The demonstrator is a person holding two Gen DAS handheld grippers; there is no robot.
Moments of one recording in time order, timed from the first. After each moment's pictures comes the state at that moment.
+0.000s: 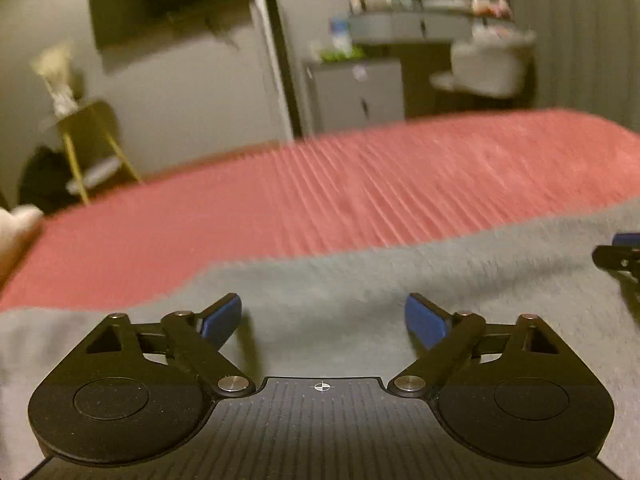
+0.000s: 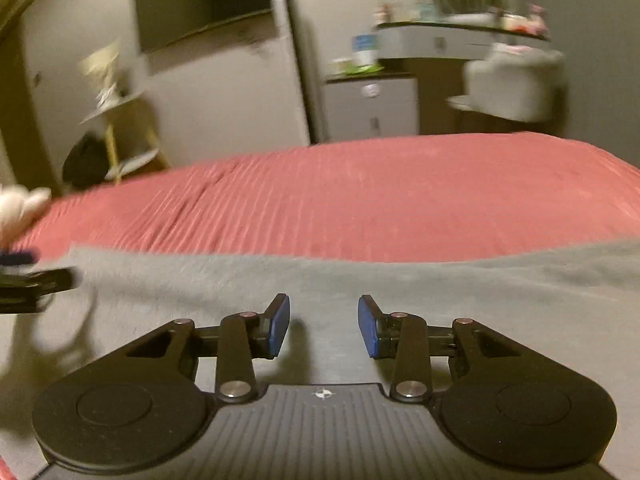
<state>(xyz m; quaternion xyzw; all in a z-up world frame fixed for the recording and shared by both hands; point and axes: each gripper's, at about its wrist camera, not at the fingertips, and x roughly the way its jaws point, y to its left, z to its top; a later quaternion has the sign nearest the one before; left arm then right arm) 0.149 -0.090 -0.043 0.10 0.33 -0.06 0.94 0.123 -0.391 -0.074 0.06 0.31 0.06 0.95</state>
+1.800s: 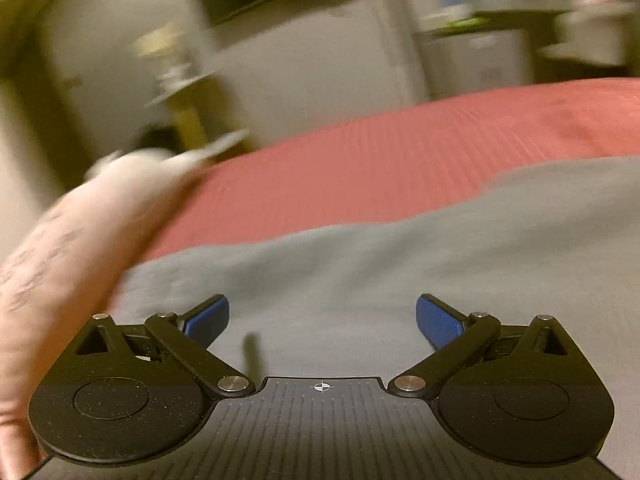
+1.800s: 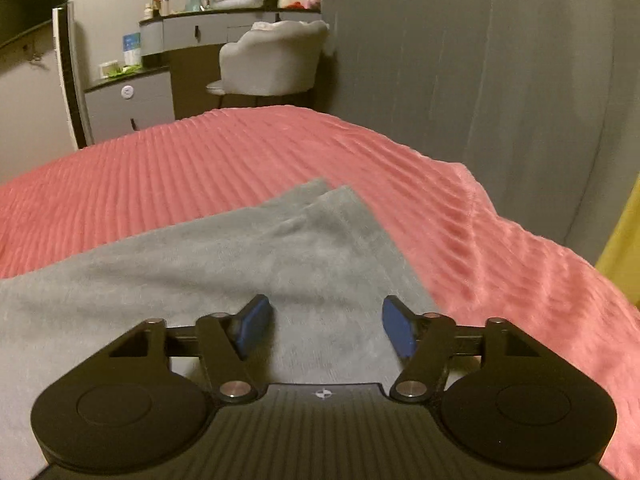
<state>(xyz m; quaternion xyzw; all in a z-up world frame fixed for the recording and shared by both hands) 0.093 0.073 -0.031 0.14 0.32 0.07 0.93 0.058 -0.583 -0.086 0.09 0.31 -0.25 0.91</state>
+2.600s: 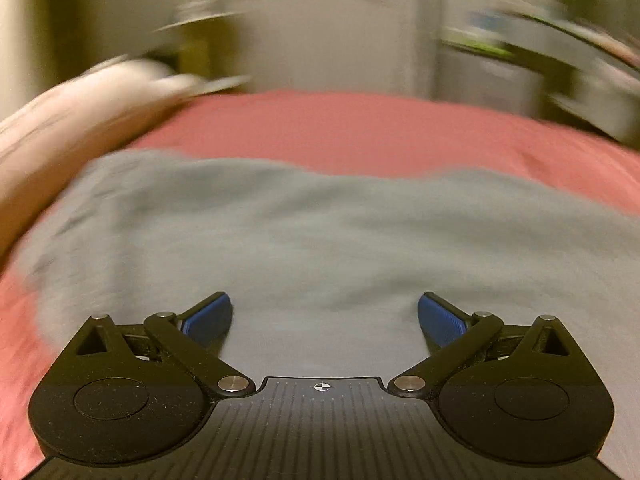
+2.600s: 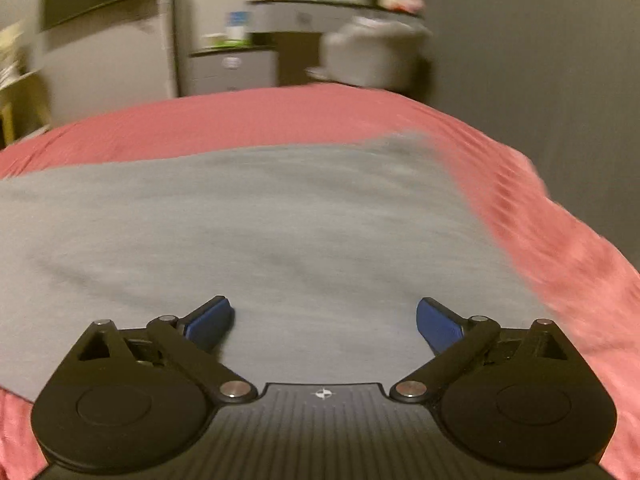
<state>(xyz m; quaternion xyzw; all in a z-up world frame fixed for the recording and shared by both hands) 0.059 0.071 -0.050 -0.03 0.35 0.16 0.92 -0.023 -0.567 -0.103 0.05 0.32 -0.13 0.94</state>
